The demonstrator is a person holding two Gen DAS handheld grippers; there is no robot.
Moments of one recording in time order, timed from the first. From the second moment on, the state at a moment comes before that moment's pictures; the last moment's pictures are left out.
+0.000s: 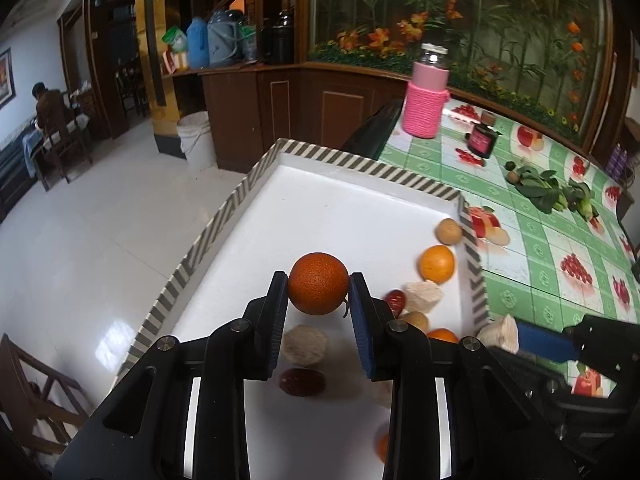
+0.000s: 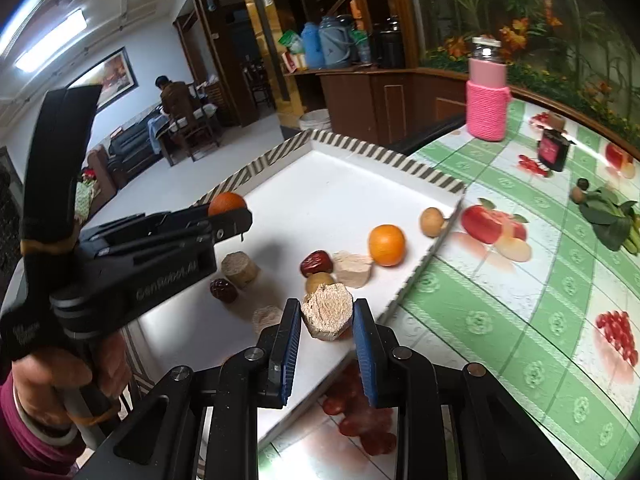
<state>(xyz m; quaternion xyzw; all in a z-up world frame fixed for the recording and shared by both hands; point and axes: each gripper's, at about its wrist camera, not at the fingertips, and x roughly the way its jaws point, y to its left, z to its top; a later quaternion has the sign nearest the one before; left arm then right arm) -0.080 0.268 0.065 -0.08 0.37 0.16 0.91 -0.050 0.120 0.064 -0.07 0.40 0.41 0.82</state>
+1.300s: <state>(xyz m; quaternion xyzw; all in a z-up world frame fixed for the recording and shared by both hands) -0.055 0.280 0.041 -0.08 0.42 0.17 0.89 -0.050 0.160 0.042 -0.08 0.41 0.47 0.78</state>
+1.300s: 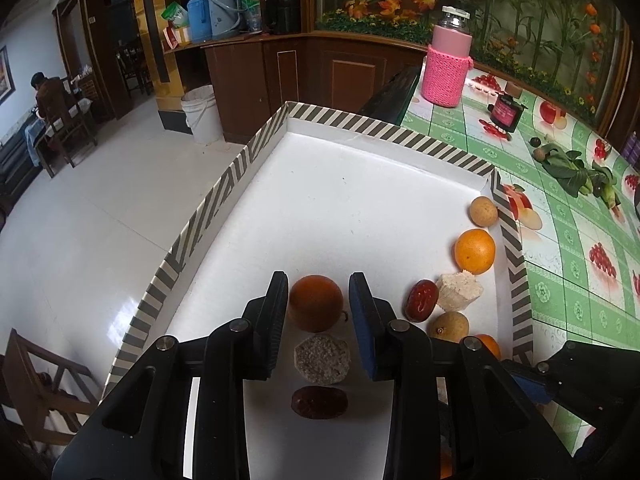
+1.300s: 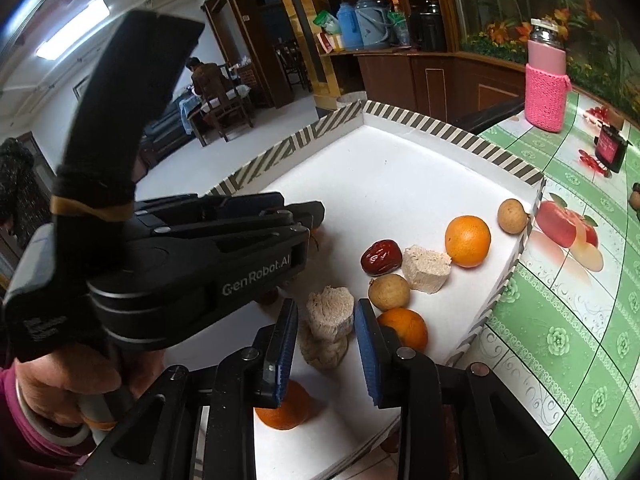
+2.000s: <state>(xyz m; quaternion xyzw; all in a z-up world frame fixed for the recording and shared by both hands) -0.109 0.233 0.082 -0.05 0.32 0.17 0.93 -0.064 0.092 0.072 -0.01 0.37 0.42 0.83</state>
